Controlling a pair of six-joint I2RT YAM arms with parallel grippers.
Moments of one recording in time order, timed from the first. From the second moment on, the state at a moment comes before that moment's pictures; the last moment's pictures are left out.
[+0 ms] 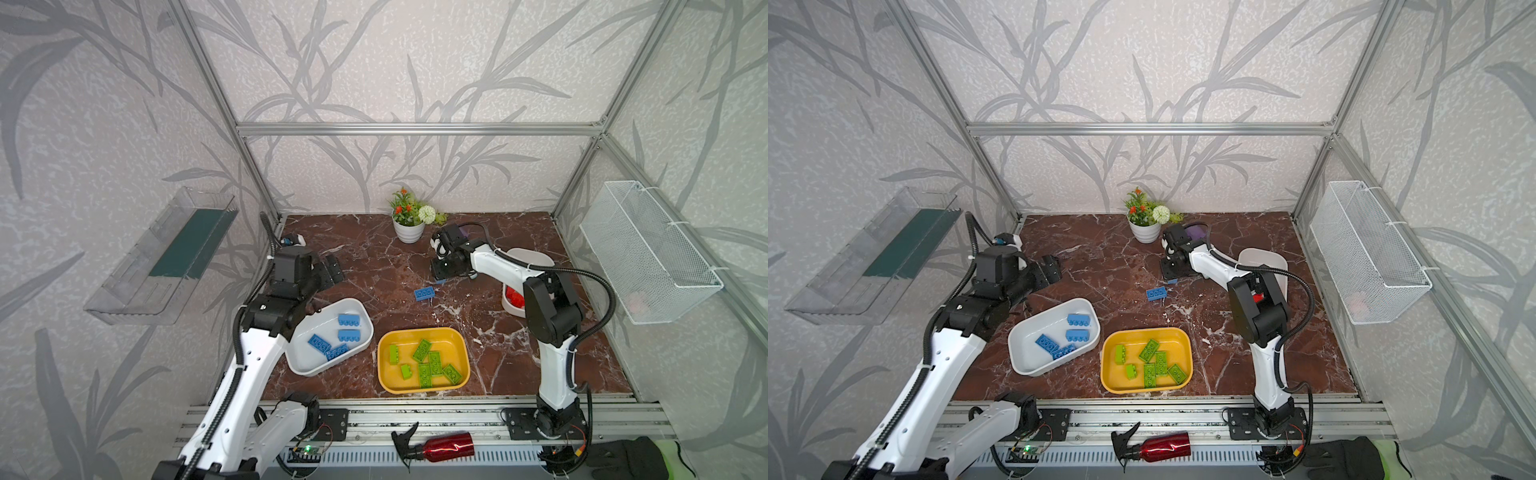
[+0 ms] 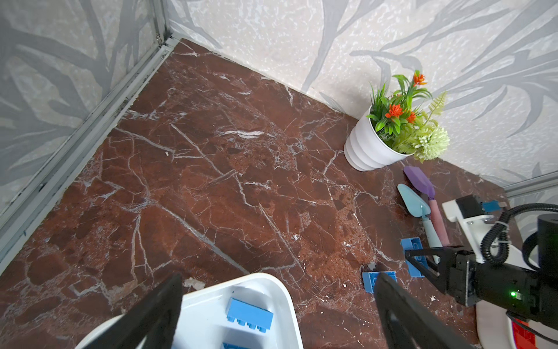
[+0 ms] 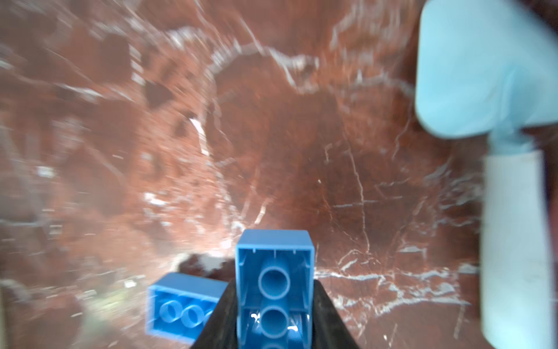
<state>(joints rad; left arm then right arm) -0.16 0.91 1.02 -0.71 -0.13 -0.52 0.51 2.03 1.61 -0.62 -0.11 0.21</state>
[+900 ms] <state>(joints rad) -0.16 0.36 0.87 -1.07 -0.12 -0.80 1.00 2.08 1.65 -0.48 -0.38 0.38</state>
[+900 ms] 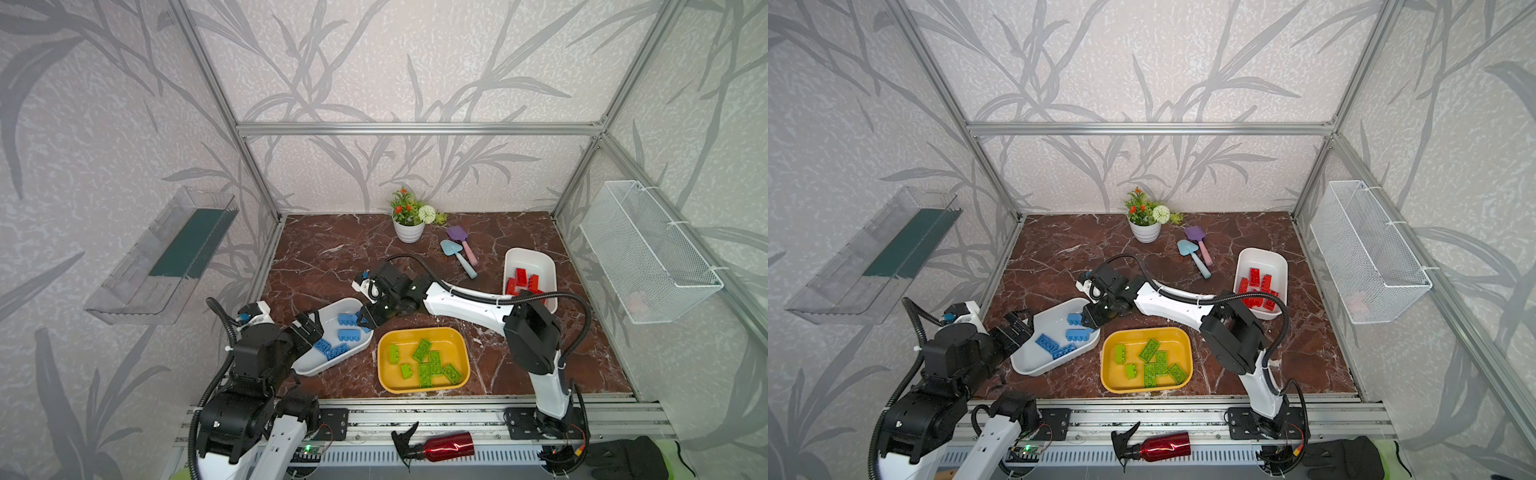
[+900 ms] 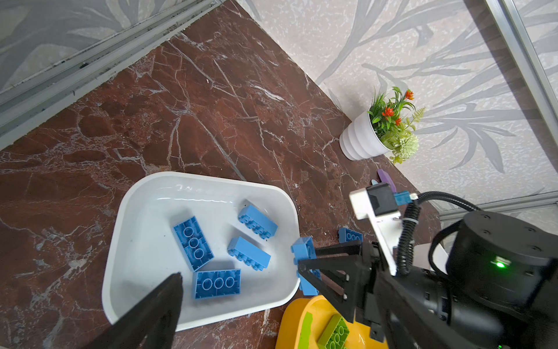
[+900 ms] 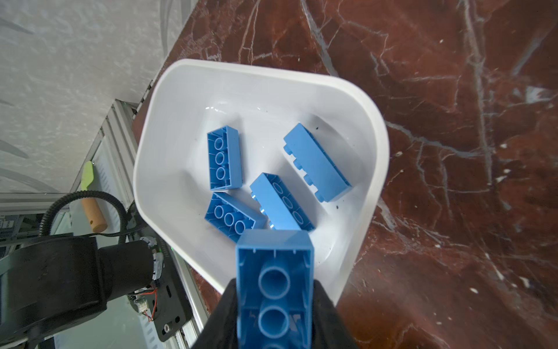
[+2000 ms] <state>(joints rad) -0.19 0.83 0.86 -0.75 0.01 -0.80 0.56 1.91 1.52 -0.66 -0.14 0.32</state>
